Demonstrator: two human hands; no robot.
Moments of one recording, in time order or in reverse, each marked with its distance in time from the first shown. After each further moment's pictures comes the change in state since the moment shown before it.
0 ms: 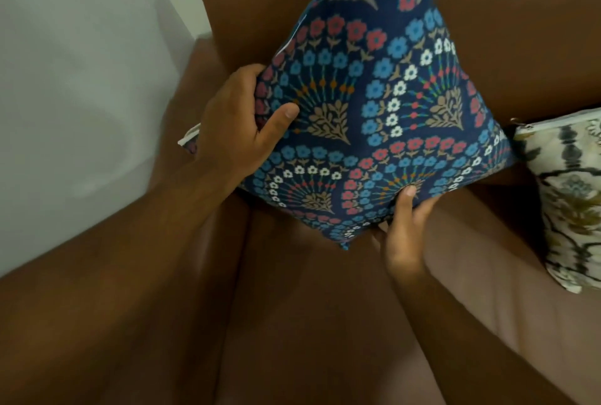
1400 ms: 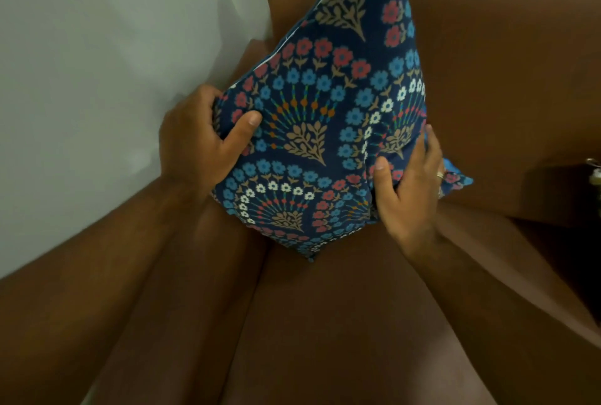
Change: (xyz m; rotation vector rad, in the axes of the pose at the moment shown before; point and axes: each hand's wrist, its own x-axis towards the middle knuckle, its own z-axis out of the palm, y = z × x) left_hand -0.034 -0.055 -0.061 0.292 0.186 -0.254; right_hand 0.024 -0.053 0.073 -0.812 -0.241 -0.582
